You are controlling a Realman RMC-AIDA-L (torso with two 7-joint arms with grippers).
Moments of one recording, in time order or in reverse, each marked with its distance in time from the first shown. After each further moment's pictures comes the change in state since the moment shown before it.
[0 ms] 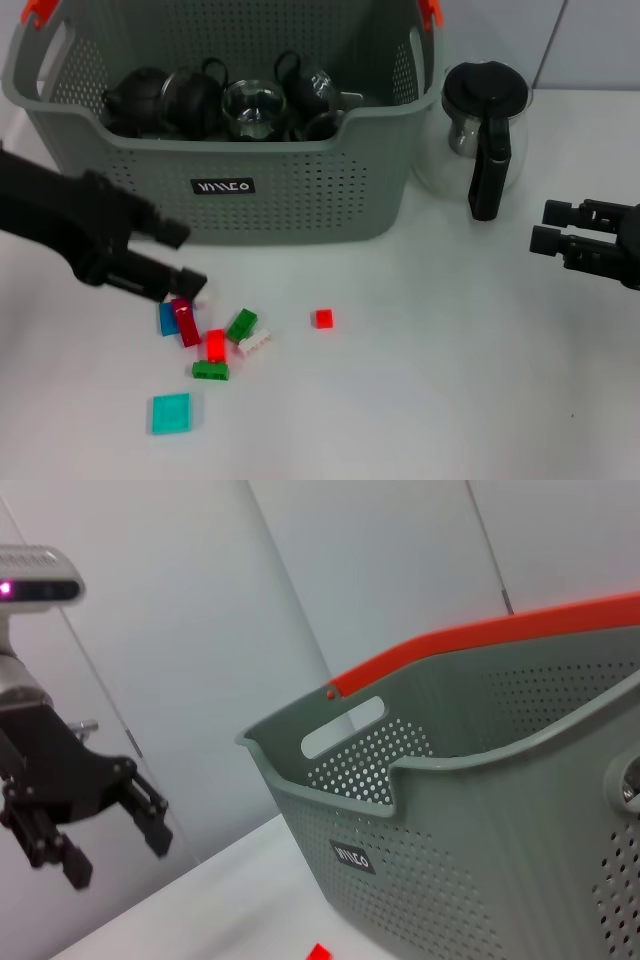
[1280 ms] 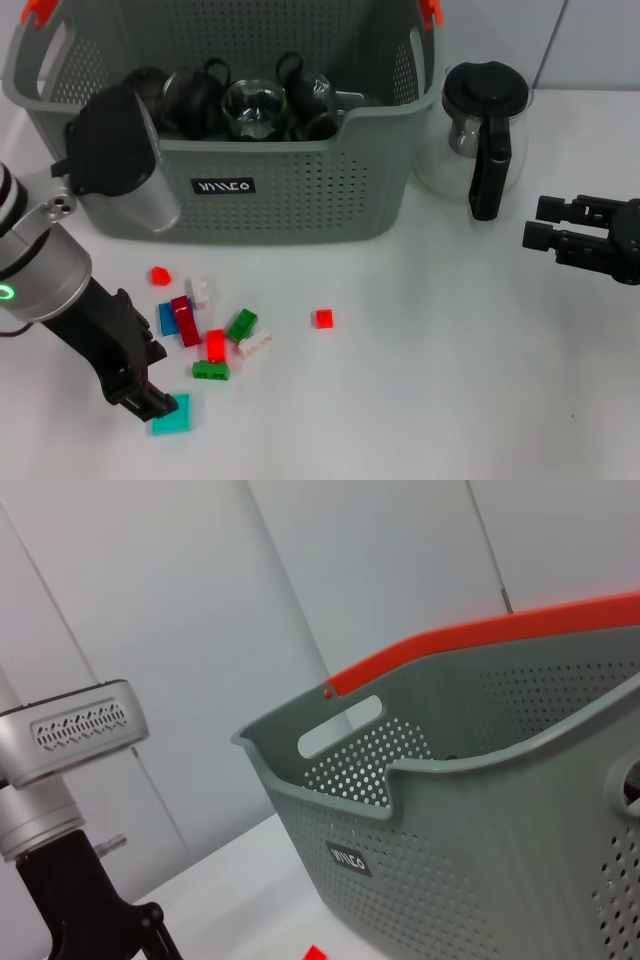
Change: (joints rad) left arm 0.044 -0.157 0.418 0.054 0.527 -0.148 0.017; right arm 0.014 0.007 0.002 0.000 -0.009 0.017 0.001
